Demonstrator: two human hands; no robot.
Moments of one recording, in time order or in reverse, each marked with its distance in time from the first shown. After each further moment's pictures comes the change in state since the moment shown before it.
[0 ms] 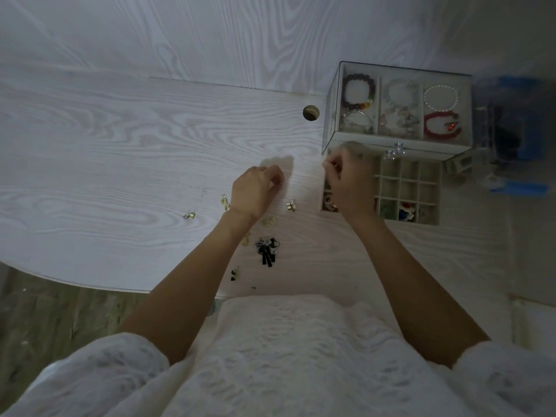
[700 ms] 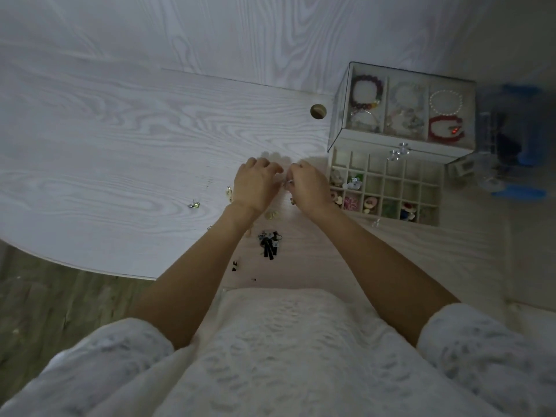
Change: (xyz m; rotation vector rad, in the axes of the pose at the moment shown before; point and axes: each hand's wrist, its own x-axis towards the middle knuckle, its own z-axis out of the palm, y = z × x) left_hand -0.006 -0.004 0.000 0.129 0.003 -0.045; right_hand -0.003 -0.026 0.067 -0.391 -0.390 -0.081
